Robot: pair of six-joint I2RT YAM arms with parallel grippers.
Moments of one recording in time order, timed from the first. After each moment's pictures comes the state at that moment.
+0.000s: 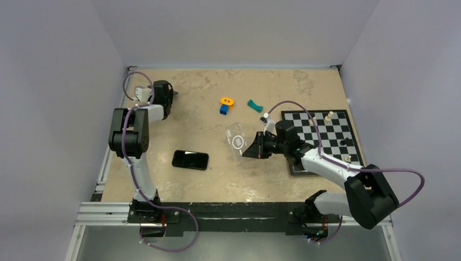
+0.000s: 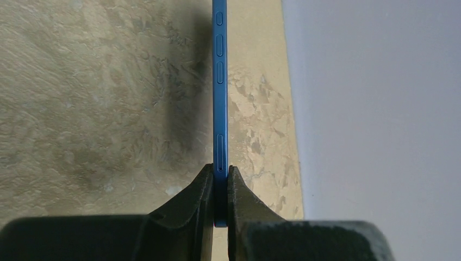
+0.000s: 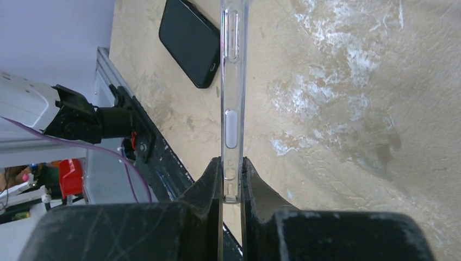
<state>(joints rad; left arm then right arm) -0.03 2.01 1.16 0.32 -0.41 -1.36 0.54 1.25 0.56 0.11 -0.55 0.63</state>
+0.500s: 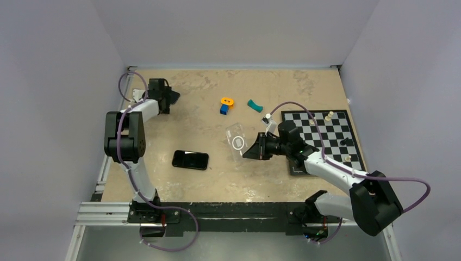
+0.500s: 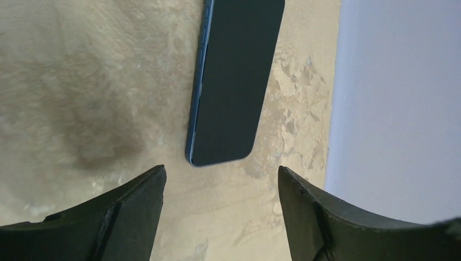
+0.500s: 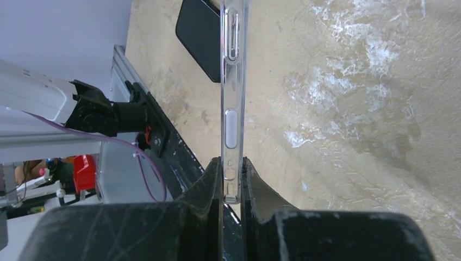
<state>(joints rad) -0.01 1.96 1.25 -0.05 -0.31 -1.45 0.54 1.19 0.53 0.10 -0.58 0.67</state>
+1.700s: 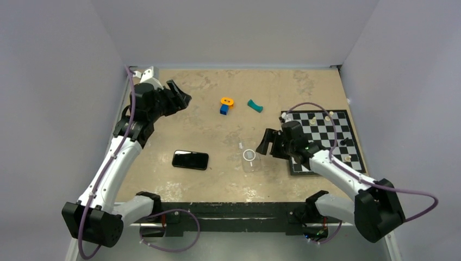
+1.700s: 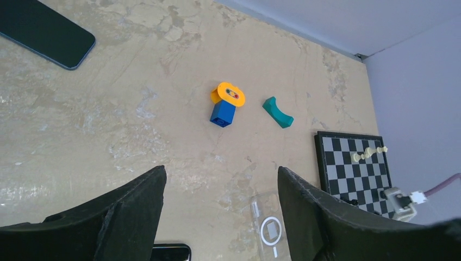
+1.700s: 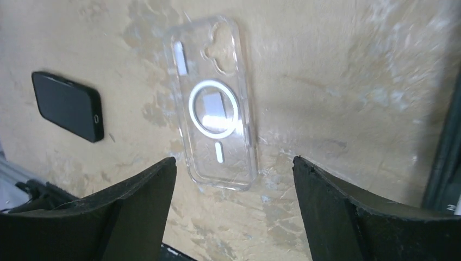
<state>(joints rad) -0.22 1.10 1.08 -0.37 0.07 -0.58 0.46 1.17 0.54 -0.21 -0.19 0.68</state>
